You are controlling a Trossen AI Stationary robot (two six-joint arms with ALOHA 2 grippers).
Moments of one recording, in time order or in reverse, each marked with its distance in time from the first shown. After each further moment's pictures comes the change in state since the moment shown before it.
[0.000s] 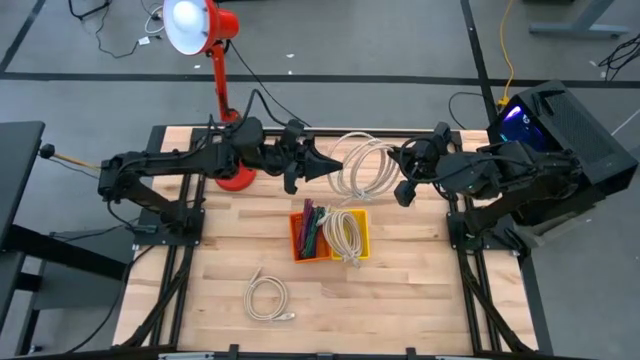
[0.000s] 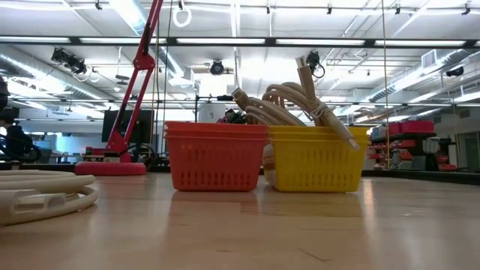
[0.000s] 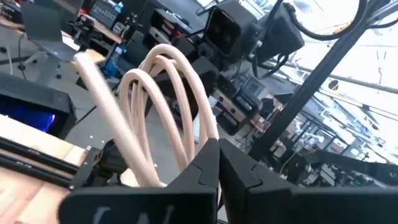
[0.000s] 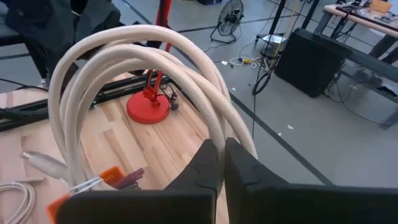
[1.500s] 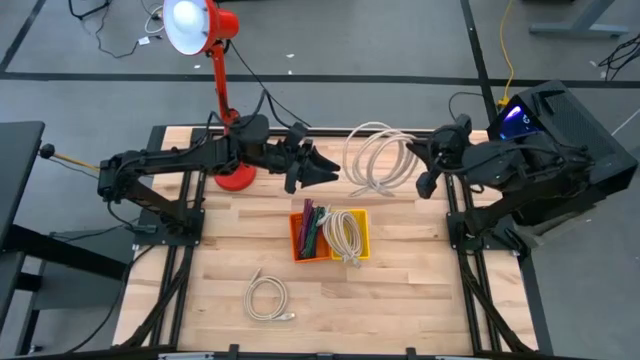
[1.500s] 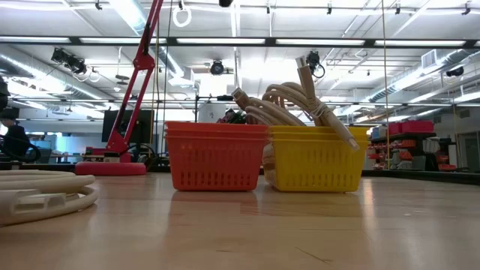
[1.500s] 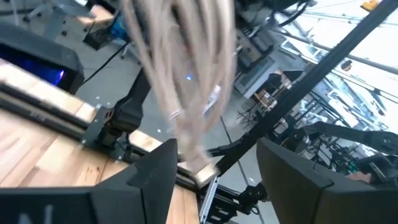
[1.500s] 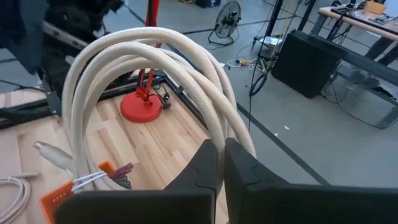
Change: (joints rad) left arm 0.041 -0.007 0.002 -0.156 0.091 -0.022; right arm -0.003 -0.096 0.000 -0.086 0.003 -0.007
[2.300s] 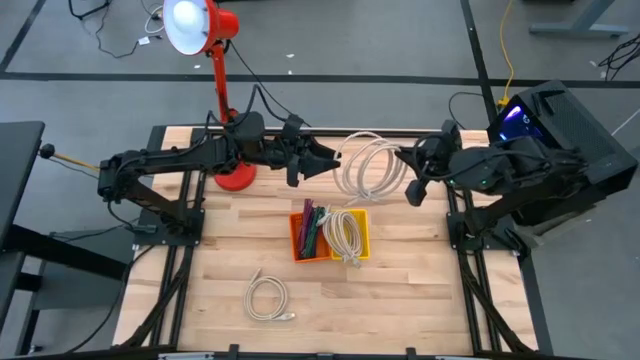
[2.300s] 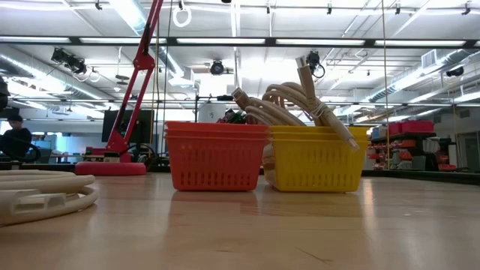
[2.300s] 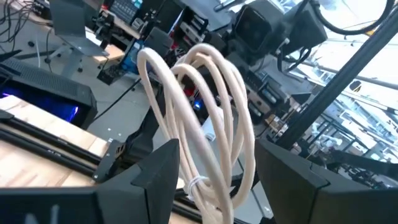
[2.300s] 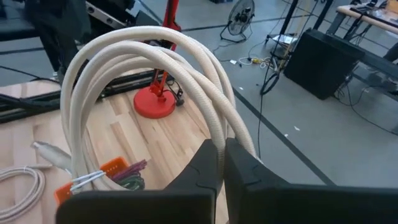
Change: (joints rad) left arm 0.005 0.000 0.001 0.088 -0.098 0.024; right arm 0.000 0.049 0.000 0.046 -0.049 -0.023
